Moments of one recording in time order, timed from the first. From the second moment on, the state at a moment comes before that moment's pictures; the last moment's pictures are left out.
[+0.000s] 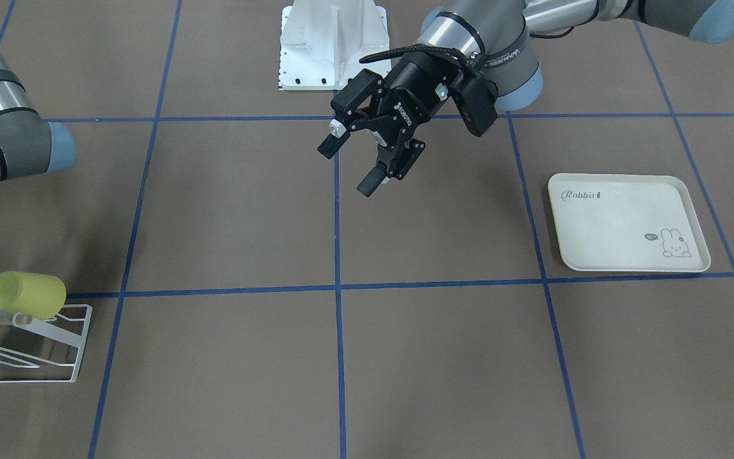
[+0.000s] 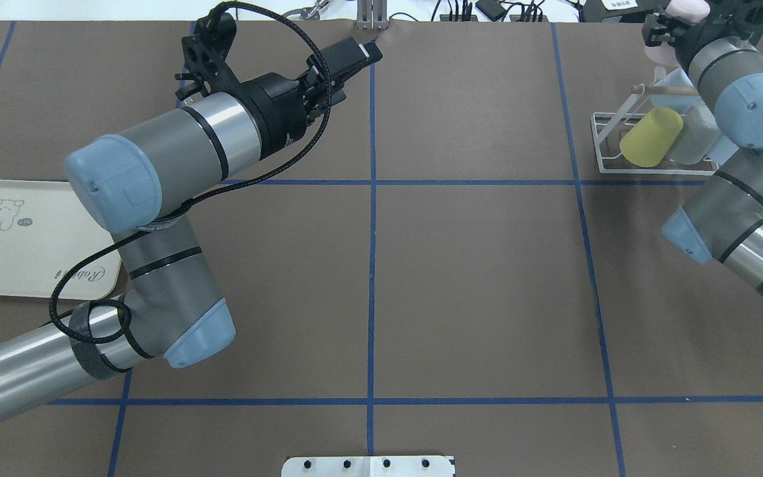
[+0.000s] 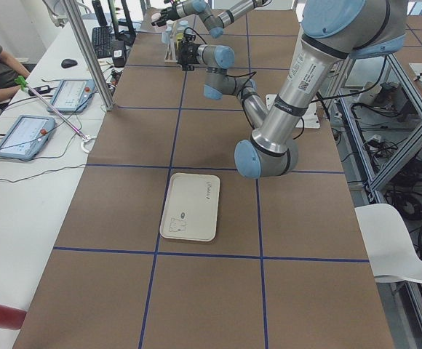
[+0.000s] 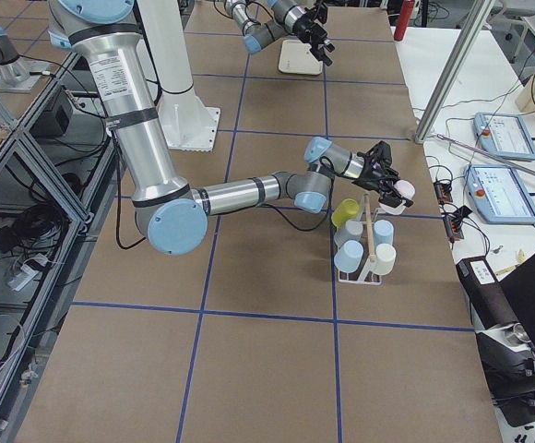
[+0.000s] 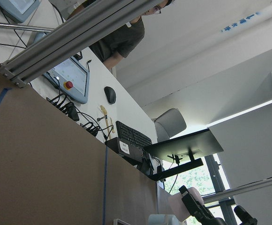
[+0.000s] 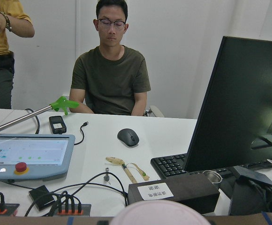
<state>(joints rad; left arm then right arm) -0.59 -2.20 -1.69 -2.65 -1.38 -1.65 0.96 -1.25 1.40 -0.57 1.17 0.89</state>
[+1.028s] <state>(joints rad) -0.58 -2.20 -1.68 -2.65 -1.38 -1.65 0.93 -1.29 1.40 -0.57 1.17 0.89</state>
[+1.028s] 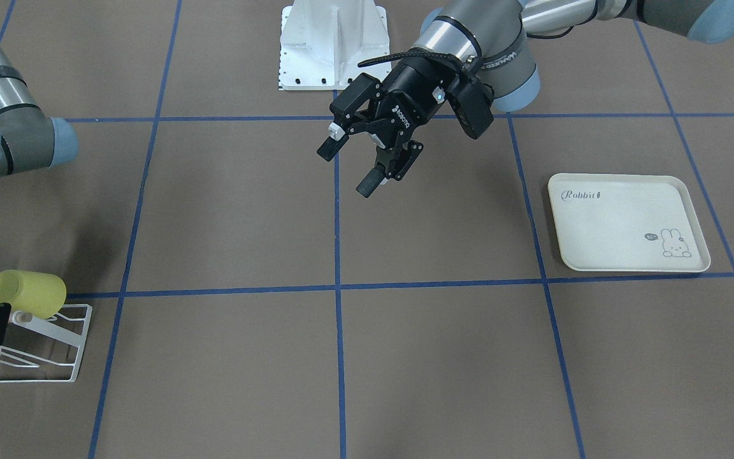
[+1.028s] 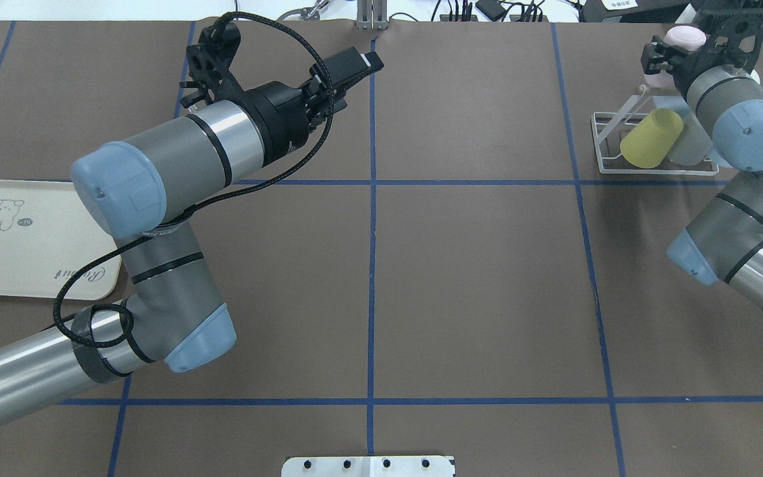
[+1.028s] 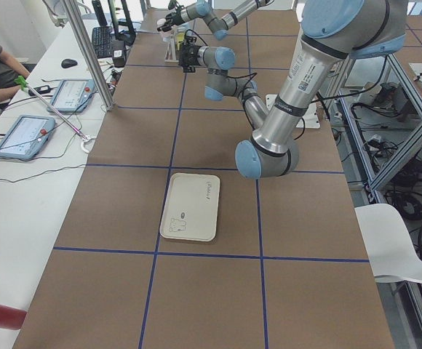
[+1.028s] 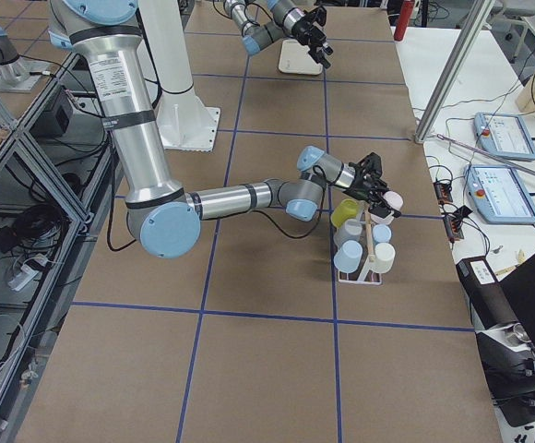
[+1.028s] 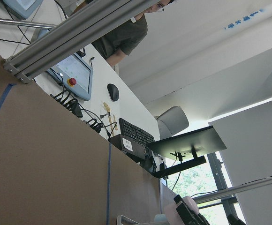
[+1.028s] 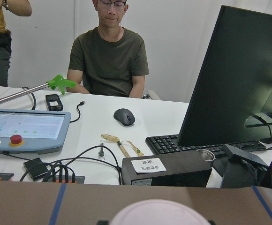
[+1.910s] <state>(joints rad) -0.58 -2.20 -1.68 -2.65 -1.38 -1.65 0.91 -1.30 1.39 -0.57 1.17 0.90</state>
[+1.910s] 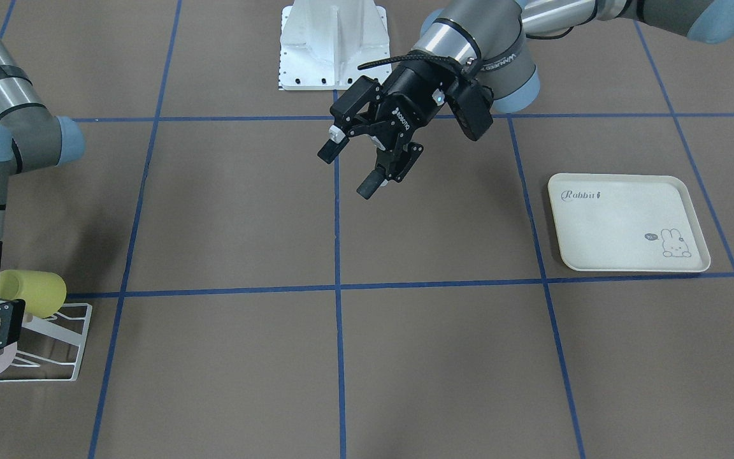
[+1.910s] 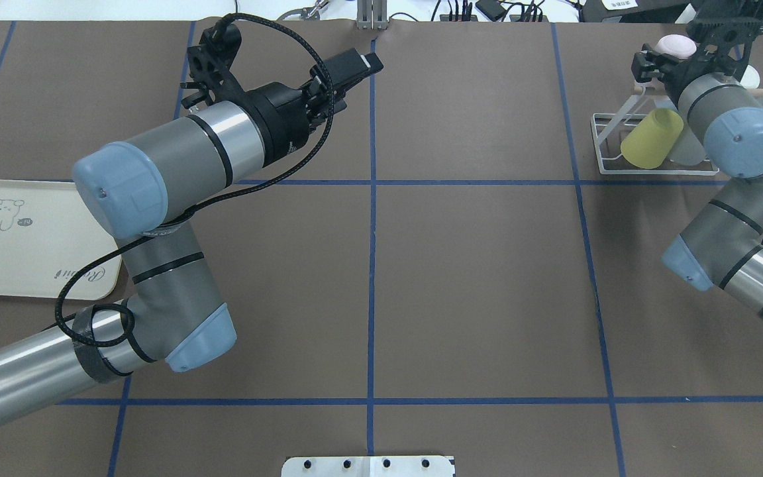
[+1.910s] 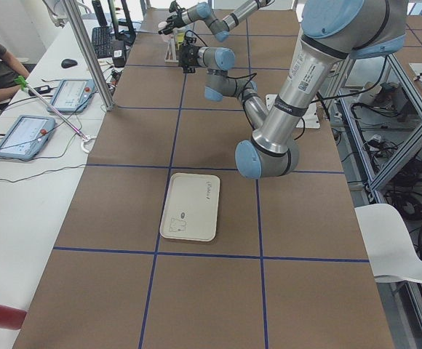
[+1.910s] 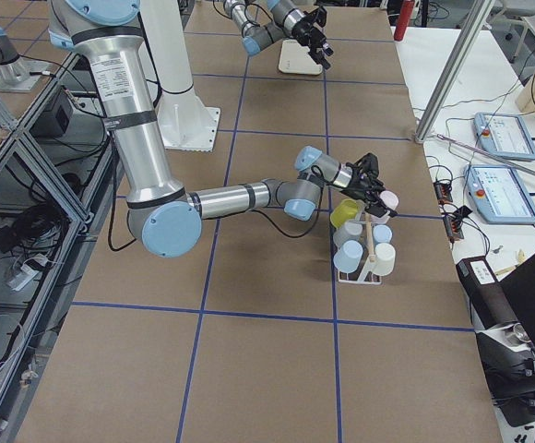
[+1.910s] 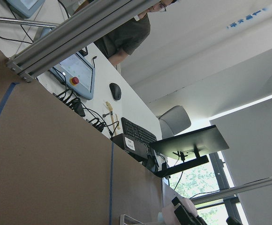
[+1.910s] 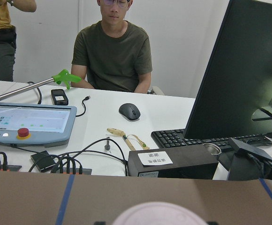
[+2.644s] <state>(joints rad) -0.59 -2.19 -1.69 -2.65 -1.39 -1.64 0.96 -1.30 1.47 -0.58 1.33 0.87</state>
